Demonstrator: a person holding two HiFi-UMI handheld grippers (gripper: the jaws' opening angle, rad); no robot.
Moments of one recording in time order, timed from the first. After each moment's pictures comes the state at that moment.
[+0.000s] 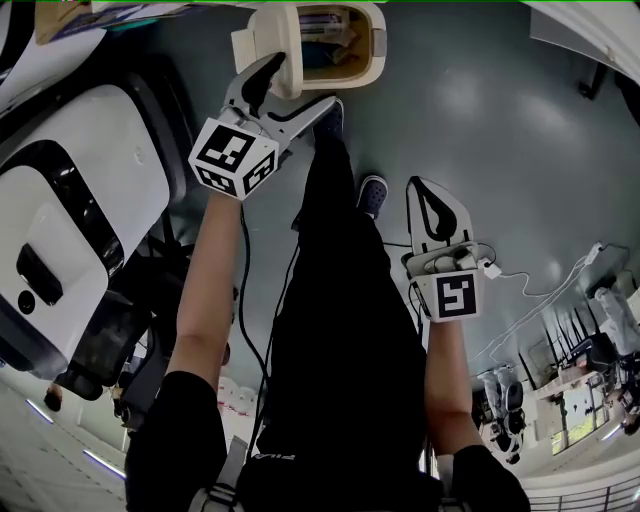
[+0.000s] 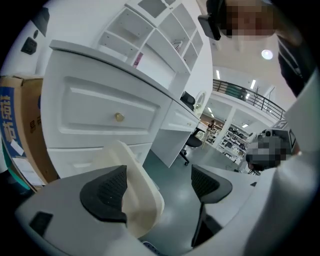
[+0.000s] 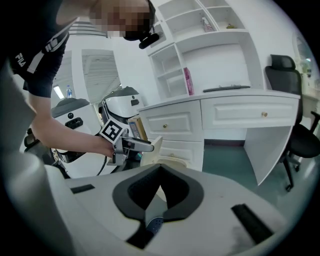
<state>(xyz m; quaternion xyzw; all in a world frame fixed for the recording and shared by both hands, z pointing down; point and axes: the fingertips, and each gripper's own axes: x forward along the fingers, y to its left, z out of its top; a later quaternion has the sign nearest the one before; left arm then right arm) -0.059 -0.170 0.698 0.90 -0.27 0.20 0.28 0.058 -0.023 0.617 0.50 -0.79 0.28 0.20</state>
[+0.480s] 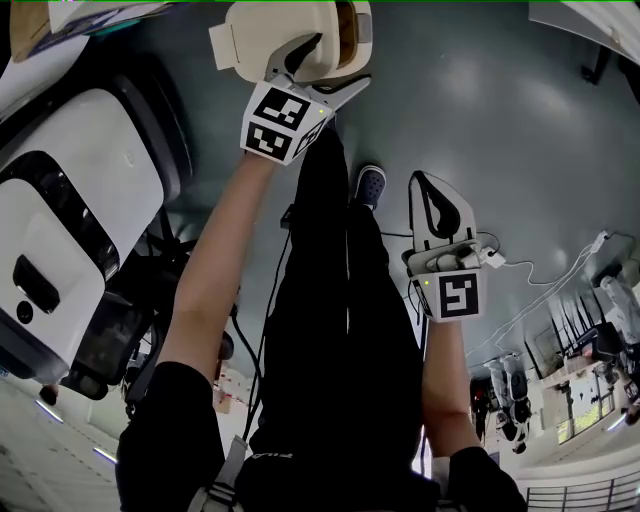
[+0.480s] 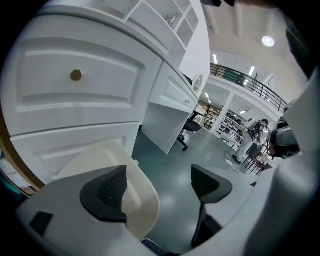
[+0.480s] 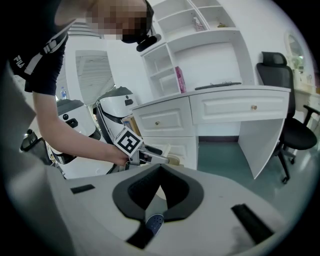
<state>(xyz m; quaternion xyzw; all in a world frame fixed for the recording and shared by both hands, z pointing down) 0.027 -0.154 0.779 0.89 -0.23 0.28 0.27 0.089 -0.013 0.638 0.52 -0.77 0.30 0.20</state>
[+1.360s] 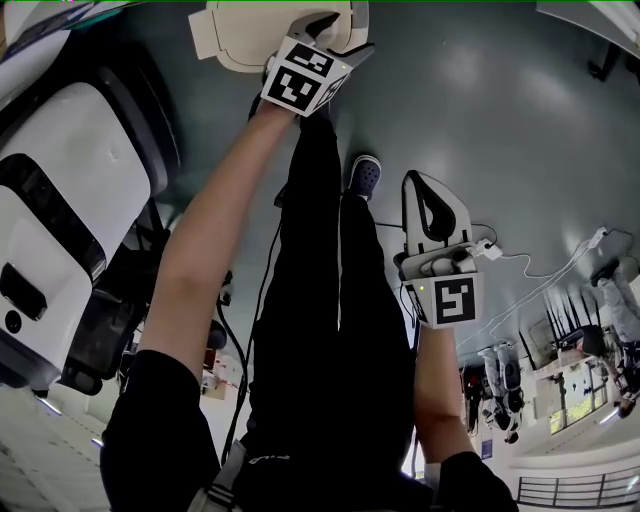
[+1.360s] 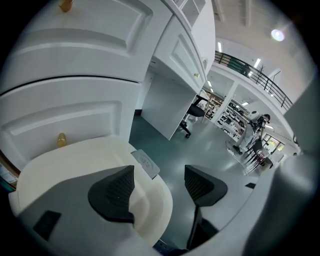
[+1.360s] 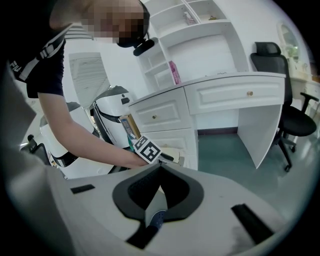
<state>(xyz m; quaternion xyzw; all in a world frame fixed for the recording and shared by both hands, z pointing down) 0.061 -0.152 0.885 0.86 -0.20 0.35 0.29 0.094 -0.005 0.667 0.53 -0.76 0.33 0.18</state>
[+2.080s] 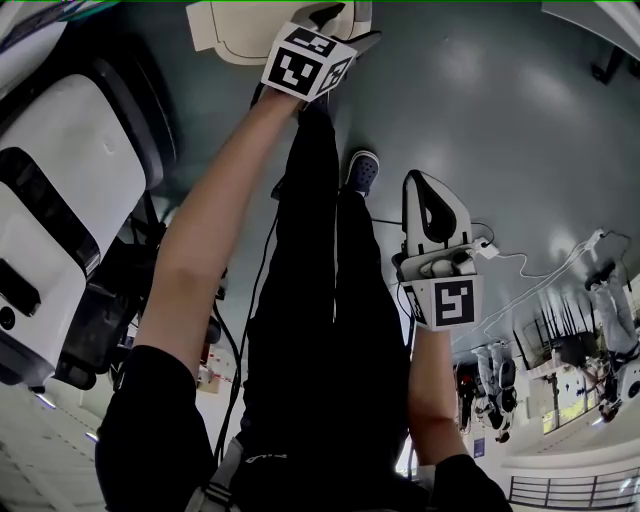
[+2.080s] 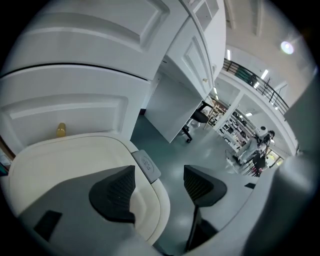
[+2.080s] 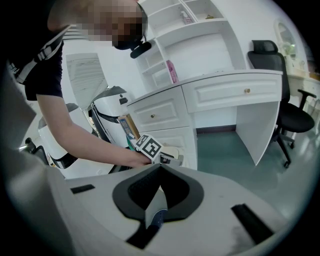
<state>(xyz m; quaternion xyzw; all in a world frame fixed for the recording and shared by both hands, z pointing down) 0.067 -0.162 0.891 0.85 -0.22 0.34 0.34 0.097 0.000 0.674 0.53 -0.76 0.34 0.18</state>
